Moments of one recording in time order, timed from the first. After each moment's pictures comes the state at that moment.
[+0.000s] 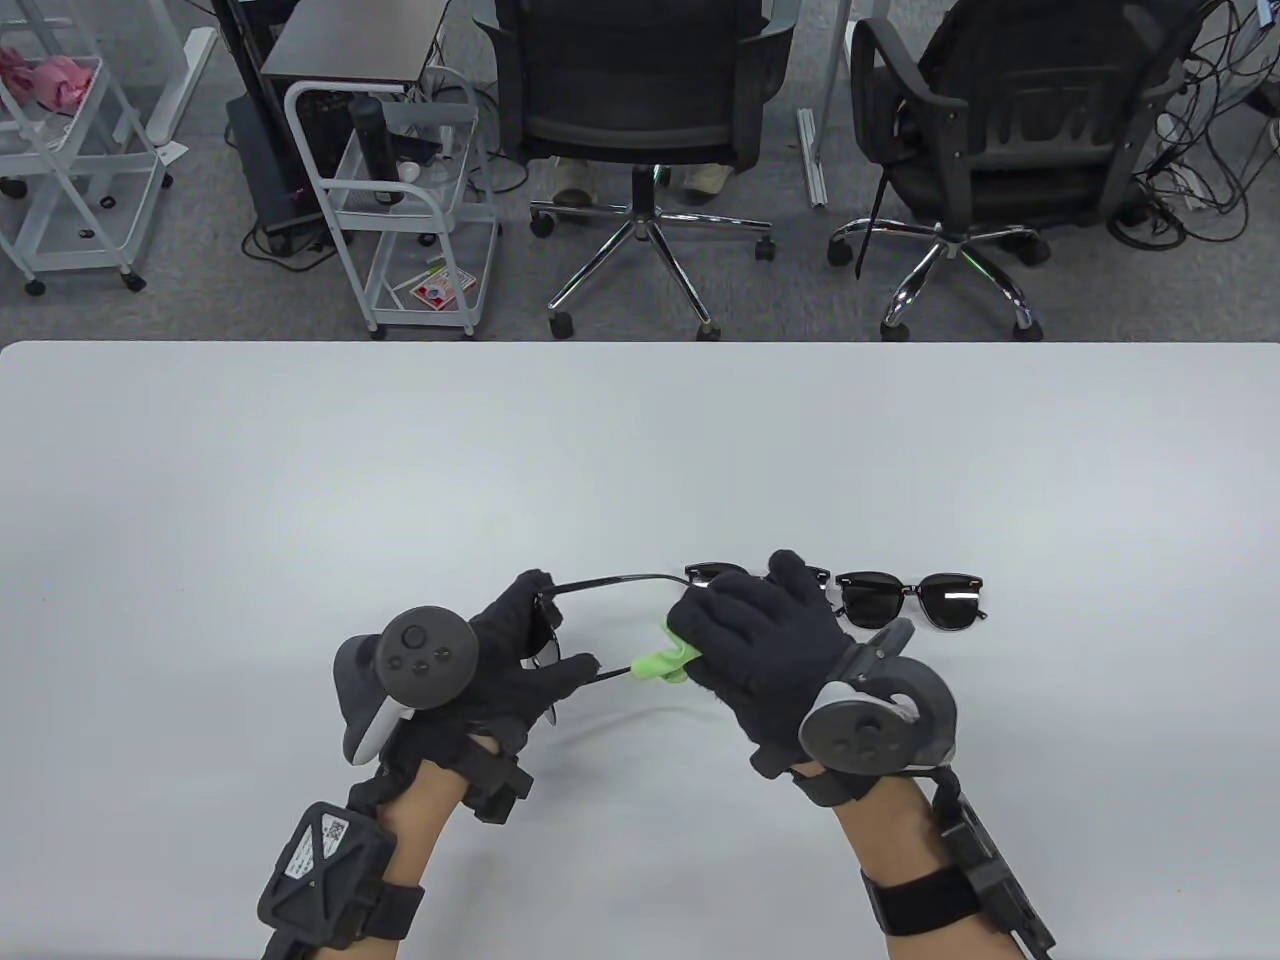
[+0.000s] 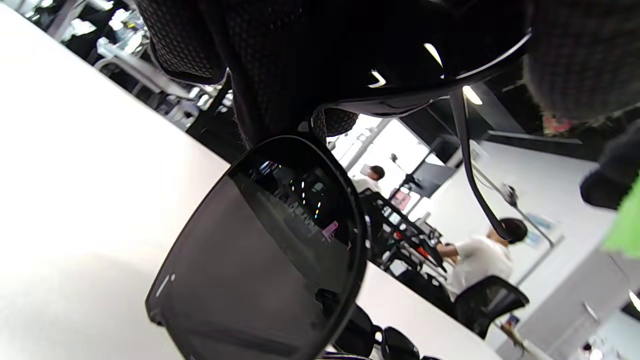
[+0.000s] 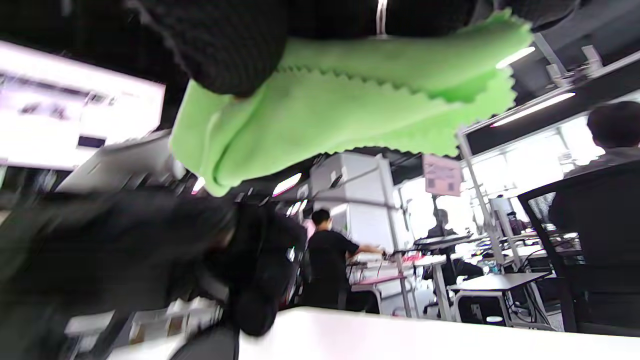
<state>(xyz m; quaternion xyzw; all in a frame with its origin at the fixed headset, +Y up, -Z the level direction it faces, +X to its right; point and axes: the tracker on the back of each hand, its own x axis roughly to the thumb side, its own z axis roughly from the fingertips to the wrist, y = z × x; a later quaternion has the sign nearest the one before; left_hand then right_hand) -0.202 -0.669 -0.281 0.01 -0.09 0.34 0.94 0.092 -0.625 -0.239 0.37 -0.25 0.87 0.20</state>
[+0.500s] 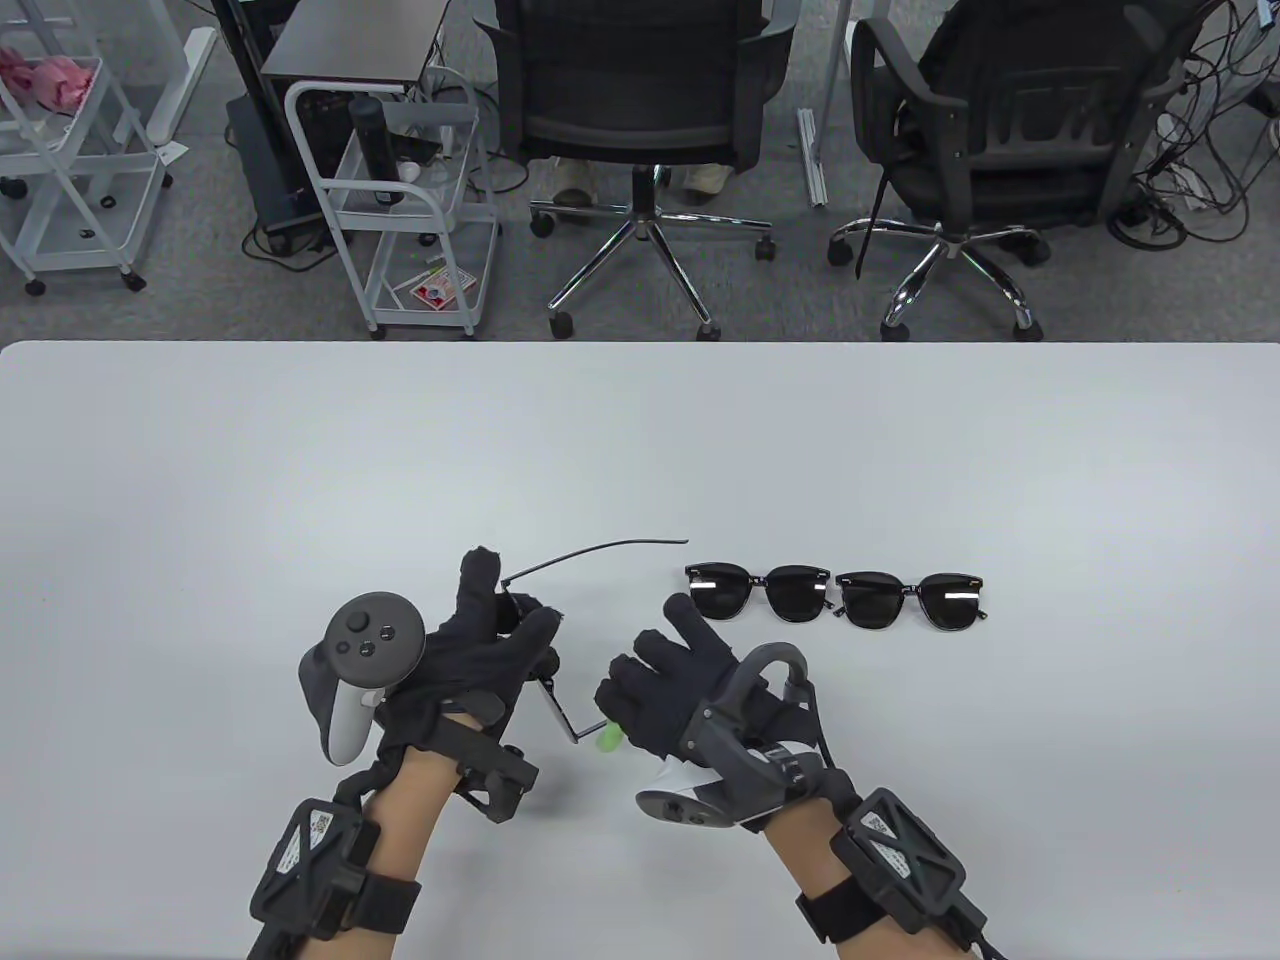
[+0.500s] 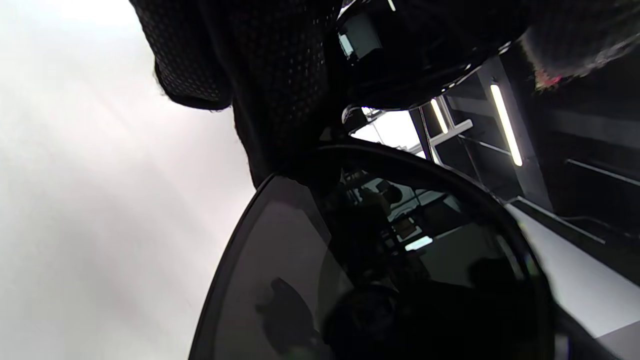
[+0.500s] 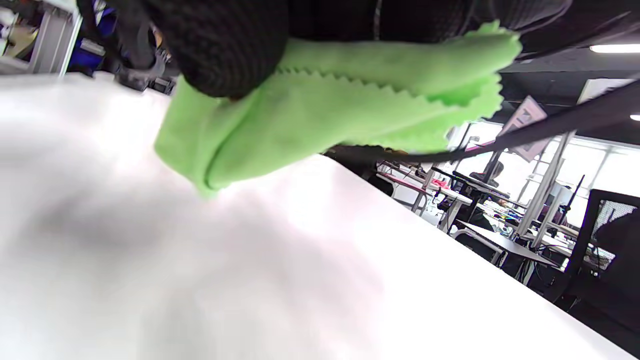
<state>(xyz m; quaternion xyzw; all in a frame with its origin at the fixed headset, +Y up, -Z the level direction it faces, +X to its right) -0.215 -0.684 -0.286 -0.06 -0.03 0.50 0.86 0.010 -0.678 -0.228 0.47 -0.19 0.85 -0.11</state>
